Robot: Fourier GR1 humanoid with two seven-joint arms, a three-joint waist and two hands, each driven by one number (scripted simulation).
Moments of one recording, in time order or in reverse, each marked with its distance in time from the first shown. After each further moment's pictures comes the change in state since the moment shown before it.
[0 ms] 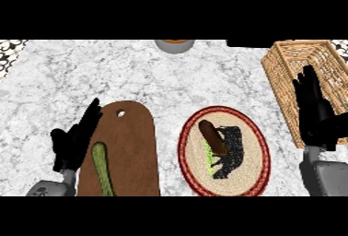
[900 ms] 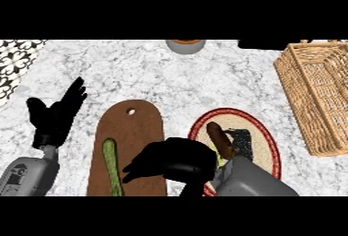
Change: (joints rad) left arm -0.149 0.086 0.105 0.057 0.054 -0.059 0.091; right arm -0.352 0.012 0.856 0.004 0.453 0.533 -0.240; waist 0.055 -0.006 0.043
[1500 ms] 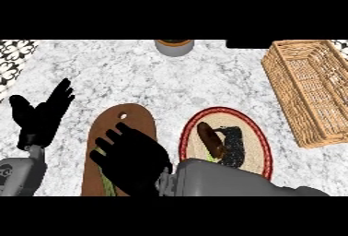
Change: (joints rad) left arm 0.006 0.041 0.064 0.039 0.028 -0.029 0.012; right arm -0.336 0.150 0.098 -0.021 0.309 0.240 0.582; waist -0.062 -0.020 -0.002
